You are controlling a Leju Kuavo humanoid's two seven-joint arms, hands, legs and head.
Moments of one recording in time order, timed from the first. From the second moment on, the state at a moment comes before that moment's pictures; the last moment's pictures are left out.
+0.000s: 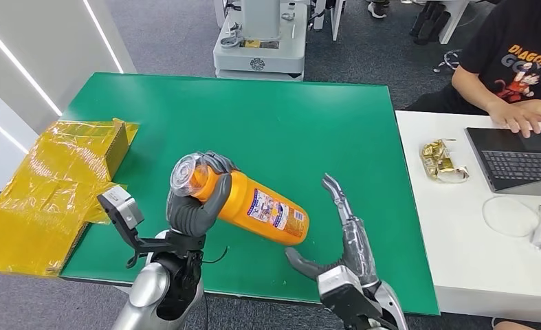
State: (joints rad) left arm -0.13 -0.13 -0.52 -1.75 0.28 0.08 -0.33; right arm -0.04 -0.10 0.49 -1.65 0.44 -0.29 -0.23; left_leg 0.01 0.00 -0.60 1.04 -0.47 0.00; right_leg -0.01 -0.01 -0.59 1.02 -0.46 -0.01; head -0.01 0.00
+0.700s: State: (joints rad) left arm -0.13 -0.04 -0.37 -1.84 -0.30 0.31 -0.32; right arm 0.21 -0.09 0.47 -1.99 0.29 -0.54 -0.39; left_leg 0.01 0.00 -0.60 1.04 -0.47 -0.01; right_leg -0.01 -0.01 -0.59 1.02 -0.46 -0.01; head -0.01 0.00
